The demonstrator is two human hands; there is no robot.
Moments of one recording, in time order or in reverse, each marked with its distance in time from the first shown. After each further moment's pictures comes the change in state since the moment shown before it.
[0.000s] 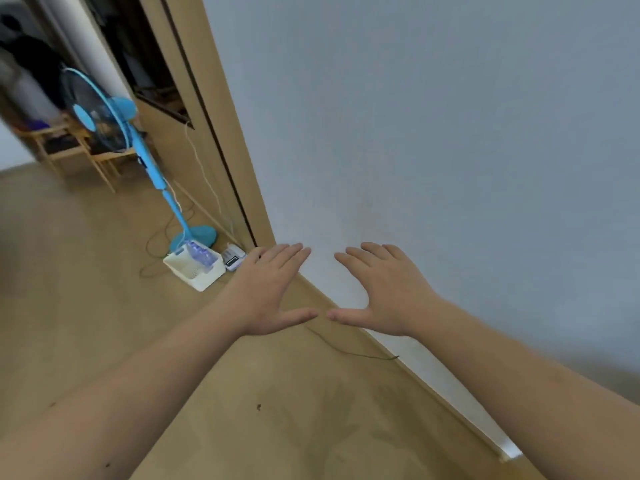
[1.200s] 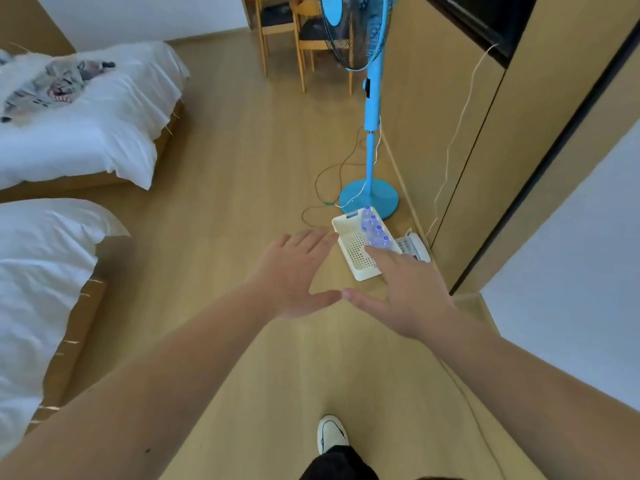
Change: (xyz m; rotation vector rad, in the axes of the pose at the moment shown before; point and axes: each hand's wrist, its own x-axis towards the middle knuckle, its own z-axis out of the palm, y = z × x) left_hand -0.010 -0.728 0.189 -0.063 -0.206 -0.631; right_hand 0.742 -0.327 0.261 0.293 -0.316 -0.306
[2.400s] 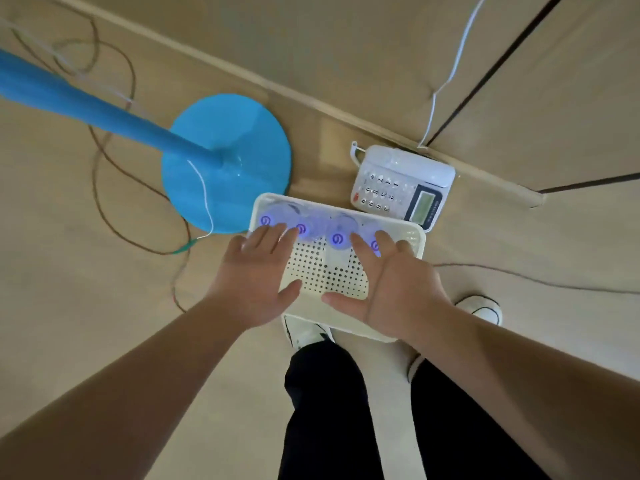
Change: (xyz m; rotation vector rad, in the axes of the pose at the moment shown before) left_hand 0.718 -0.219 0.563 0.199 -0.513 0.827; right_hand 0.580 0.369 0.412 0.383 -0.298 0.950
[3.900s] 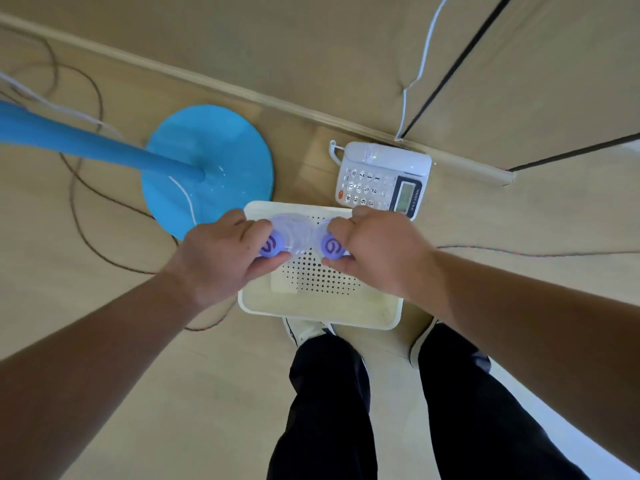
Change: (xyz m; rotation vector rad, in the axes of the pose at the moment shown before) left_hand 0.009 -0.042 -0.056 -0.031 0.483 0.364; right_hand 0.011 -0.011 -0.050 -0.036 0.382 -0.370
